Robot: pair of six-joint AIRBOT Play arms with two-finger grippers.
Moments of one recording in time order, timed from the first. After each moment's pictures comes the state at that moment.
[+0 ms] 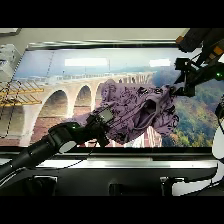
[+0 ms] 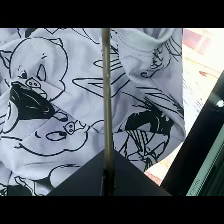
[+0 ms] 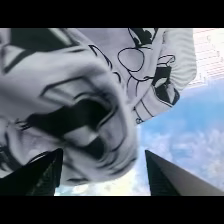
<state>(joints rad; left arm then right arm) -0.88 -1.12 0.90 1.47 -0.58 -1.31 -0.23 -1.66 1.86 -1.14 1.56 -0.06</state>
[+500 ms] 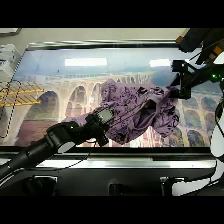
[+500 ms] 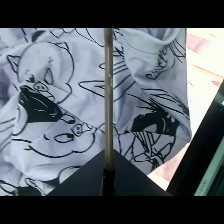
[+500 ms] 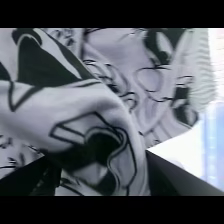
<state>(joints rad) -0.88 -1.10 0.90 1.51 -0.57 -1.30 -0.22 -1.69 1.84 -1.09 1.61 -0.05</state>
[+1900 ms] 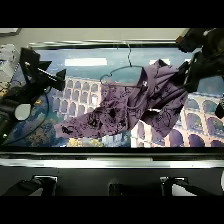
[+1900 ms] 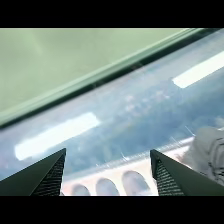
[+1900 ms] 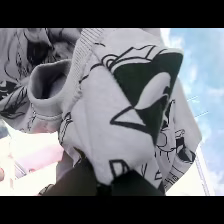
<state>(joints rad) -0.27 -1.04 1.02 1.56 -0.20 -1.27 -0.17 -1.33 1.83 -0.90 1.65 0.42</state>
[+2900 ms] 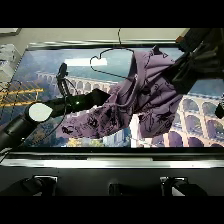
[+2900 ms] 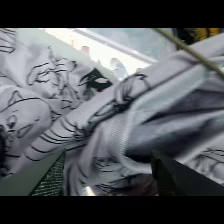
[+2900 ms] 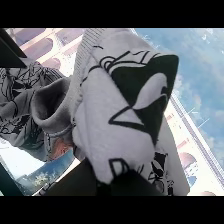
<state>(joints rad) -0.56 -1.12 1.08 0.83 -0.56 -1.70 0.09 -1.13 1.83 -1.07 1.54 0.90</state>
